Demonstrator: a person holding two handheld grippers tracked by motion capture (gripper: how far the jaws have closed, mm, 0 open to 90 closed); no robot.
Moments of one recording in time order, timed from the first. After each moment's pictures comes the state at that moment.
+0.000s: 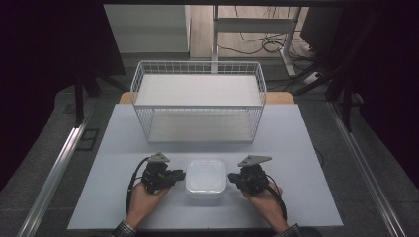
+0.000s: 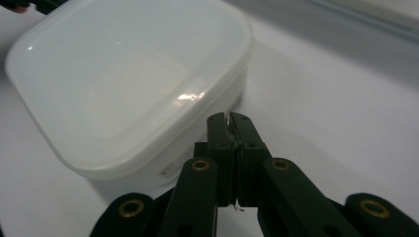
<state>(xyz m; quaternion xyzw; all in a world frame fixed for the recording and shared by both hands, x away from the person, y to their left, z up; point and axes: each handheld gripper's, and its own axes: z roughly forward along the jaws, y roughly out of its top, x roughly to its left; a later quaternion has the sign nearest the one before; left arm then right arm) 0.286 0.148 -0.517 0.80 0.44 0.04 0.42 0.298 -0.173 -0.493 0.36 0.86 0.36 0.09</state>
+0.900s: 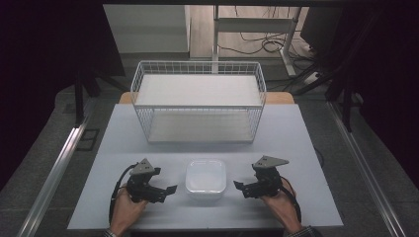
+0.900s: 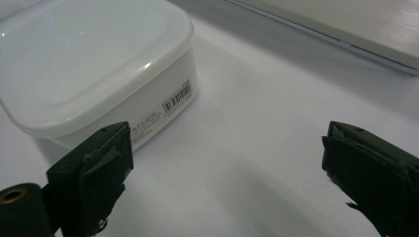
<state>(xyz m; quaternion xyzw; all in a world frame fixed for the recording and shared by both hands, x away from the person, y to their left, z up) 0.261 0.180 -0.523 0.80 0.40 0.08 0.44 0.300 -0.211 -0.496 0.35 0.84 0.40 0.13</state>
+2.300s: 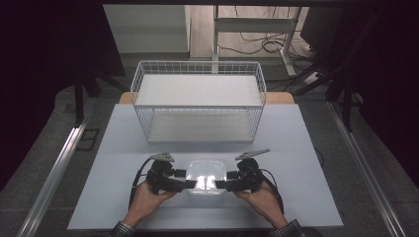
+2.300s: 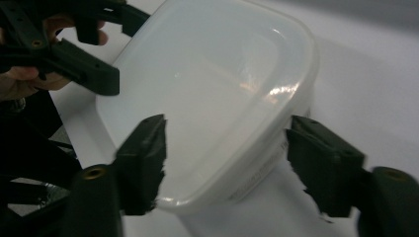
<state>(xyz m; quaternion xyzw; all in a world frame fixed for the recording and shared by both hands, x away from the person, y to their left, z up) 0.288 0.139 -0.507 0.80 0.38 -0.06 0.46 0.308 -0.163 -0.486 0.39 0.83 0.39 -0.05</state>
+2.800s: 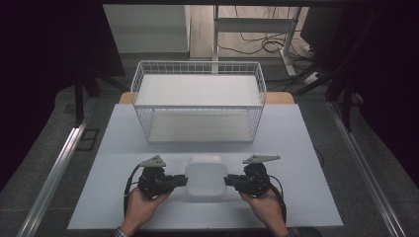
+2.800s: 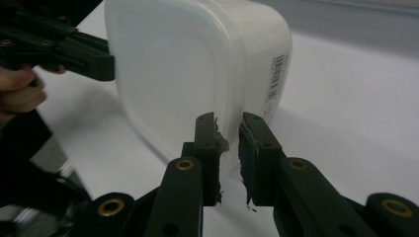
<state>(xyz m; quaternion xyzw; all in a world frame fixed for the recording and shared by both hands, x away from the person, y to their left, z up) 0.263 0.146 -0.495 0.78 0.41 -0.01 0.47 0.284 -0.172 -0.469 0.41 0.81 0.41 0.01</state>
